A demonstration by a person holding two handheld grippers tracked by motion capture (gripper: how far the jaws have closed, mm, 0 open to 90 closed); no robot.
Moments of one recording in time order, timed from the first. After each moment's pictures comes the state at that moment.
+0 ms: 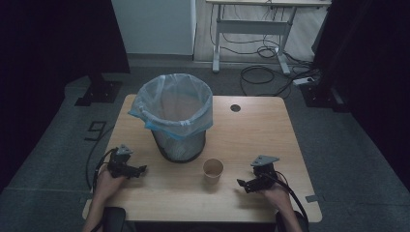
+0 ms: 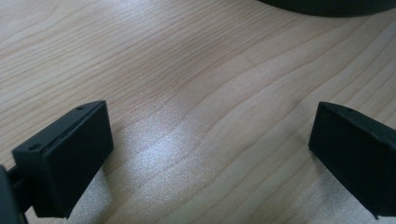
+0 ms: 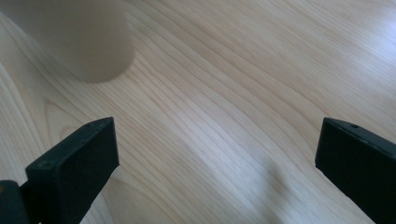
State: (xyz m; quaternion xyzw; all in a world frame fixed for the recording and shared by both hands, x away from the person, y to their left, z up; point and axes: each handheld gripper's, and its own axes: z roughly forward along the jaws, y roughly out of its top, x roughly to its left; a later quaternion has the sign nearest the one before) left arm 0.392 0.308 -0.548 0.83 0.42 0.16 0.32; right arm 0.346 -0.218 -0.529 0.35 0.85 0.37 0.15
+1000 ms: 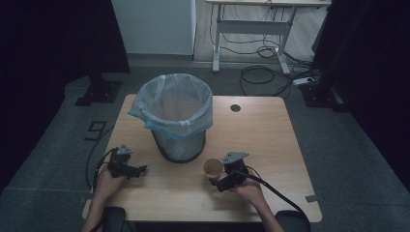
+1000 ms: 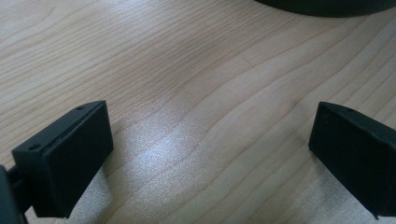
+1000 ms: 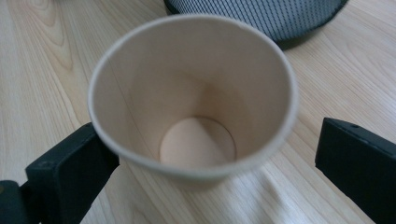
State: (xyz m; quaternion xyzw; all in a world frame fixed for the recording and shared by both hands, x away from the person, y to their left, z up) left arm 0.393 0.308 -0.548 0.83 0.42 0.16 0.32; right arm 0.356 -0.128 -0.519 0.27 0.86 0.41 0.11
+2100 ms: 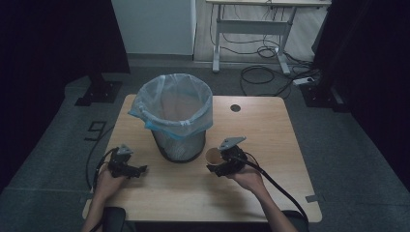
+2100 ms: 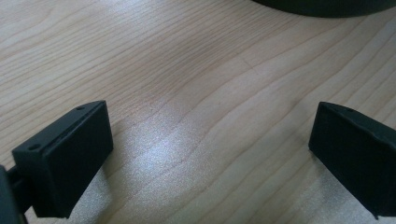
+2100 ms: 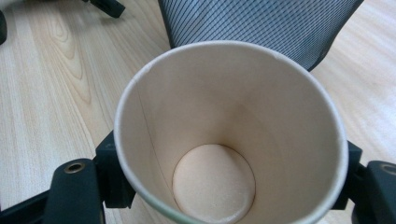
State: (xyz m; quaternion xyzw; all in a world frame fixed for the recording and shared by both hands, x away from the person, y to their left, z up) left arm 0.393 0.307 -0.548 0.84 0.42 0.16 0.32; right arm 0.374 -0.118 -0.464 0.25 0.88 0.39 0.10
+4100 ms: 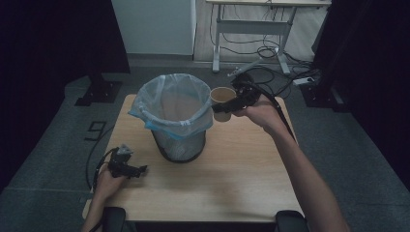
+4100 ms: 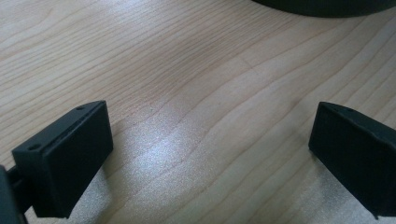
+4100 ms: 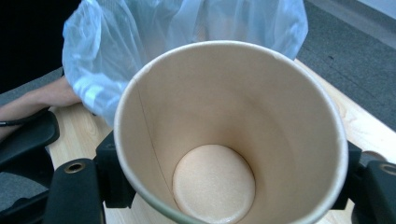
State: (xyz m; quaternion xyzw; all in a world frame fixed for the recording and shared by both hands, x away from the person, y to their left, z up) left arm 0.393 0.307 -0.548 0.84 0.42 0.16 0.32; right arm 0.448 -0.131 -0.263 0.28 0.86 0.41 0.08
